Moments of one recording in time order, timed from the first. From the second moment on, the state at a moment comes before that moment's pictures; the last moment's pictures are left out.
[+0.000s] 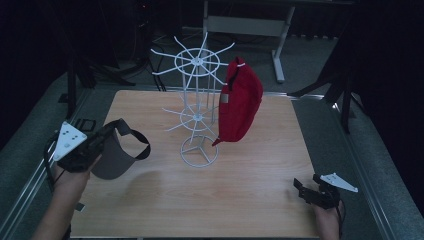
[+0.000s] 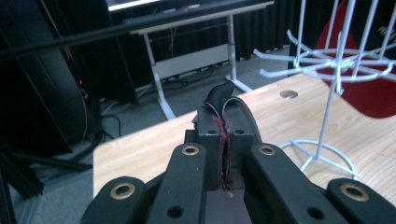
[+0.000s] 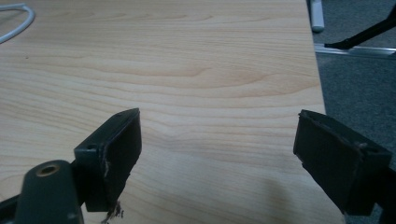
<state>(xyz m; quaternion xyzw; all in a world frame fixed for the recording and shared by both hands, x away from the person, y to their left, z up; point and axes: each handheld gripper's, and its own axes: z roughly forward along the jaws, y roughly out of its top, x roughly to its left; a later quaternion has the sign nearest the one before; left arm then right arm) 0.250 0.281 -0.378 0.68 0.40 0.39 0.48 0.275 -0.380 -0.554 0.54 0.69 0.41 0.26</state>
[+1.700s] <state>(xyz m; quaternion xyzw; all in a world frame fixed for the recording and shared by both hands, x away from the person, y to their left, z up) 0.282 0.259 -0.246 0.67 0.28 0.36 0.58 0.275 -0.382 -0.554 0.53 0.70 0.42 0.24</state>
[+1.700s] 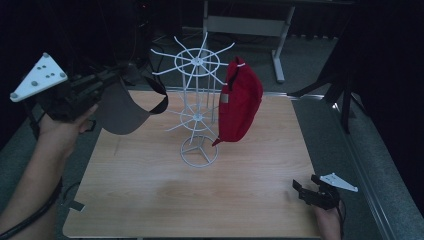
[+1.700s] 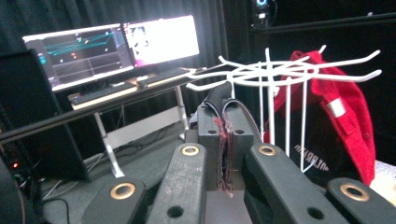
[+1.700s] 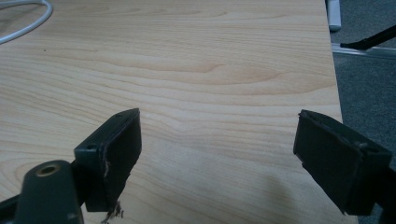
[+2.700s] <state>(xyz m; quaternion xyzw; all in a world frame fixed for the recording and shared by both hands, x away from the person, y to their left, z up) 0.278 0.207 -0.234 0.71 0.21 0.33 0.58 0.277 -0.381 -0.555 0.53 0.71 0.41 0.23</state>
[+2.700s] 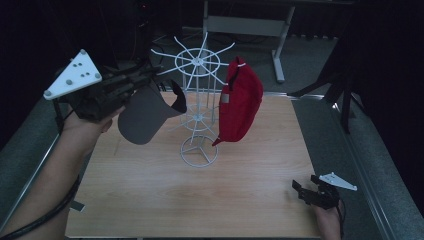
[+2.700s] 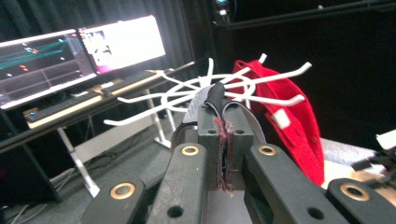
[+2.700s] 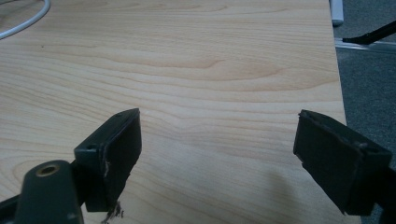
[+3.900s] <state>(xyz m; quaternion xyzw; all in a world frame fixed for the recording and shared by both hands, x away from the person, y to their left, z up) 0.275 0.206 -0.276 0.73 0.23 0.29 0.58 0.277 -0.383 -0.555 0.53 0.70 0.41 0.23</state>
